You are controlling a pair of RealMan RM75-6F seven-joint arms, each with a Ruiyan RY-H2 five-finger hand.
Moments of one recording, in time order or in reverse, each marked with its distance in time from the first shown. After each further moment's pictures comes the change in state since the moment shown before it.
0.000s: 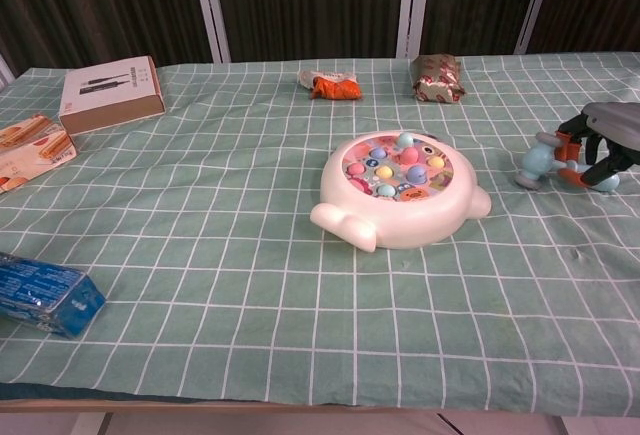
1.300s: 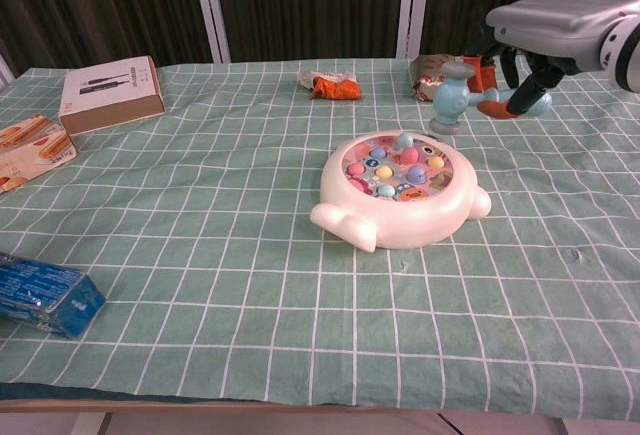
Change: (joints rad) left arm -0.004 0.005 0.002 0.002 0.005 -0.003 -0.016; right arm 0.113 0.321 0.060 -0.845 0.184 0.142 -0.678
